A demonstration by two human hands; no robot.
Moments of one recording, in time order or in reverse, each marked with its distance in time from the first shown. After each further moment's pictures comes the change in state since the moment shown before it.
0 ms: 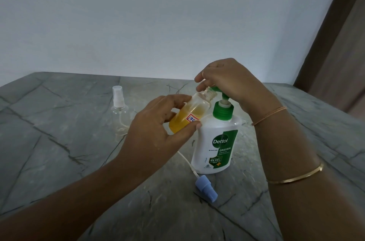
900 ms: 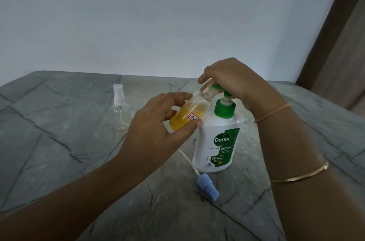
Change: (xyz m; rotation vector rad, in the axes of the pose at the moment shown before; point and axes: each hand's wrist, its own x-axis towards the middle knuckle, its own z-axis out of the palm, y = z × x) left_hand 0.001 0.002 0.004 -0.011 -0.007 -0.034; right_hand -0.001 0.001 -0.003 0.001 -0.052 0.120
